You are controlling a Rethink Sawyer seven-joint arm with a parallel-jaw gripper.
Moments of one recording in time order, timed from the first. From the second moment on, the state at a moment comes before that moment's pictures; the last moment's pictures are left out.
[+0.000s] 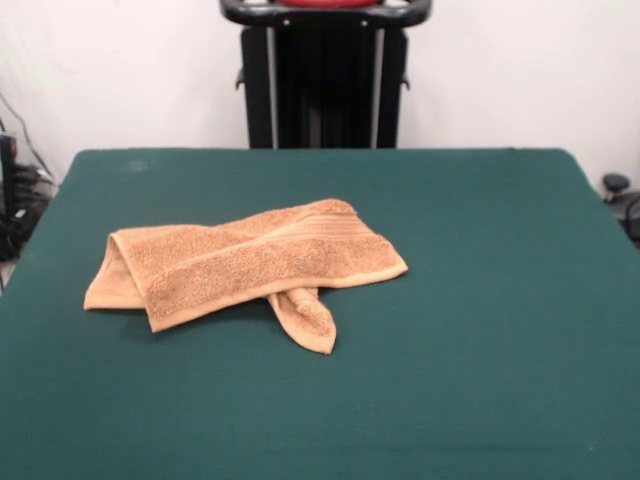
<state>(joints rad) -0.57 -0.92 -0.14 1.31 -0.02 0.68 2.18</state>
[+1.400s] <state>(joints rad) -0.38 -1.05 -0.13 1.48 -0.05 0.85 2.18</state>
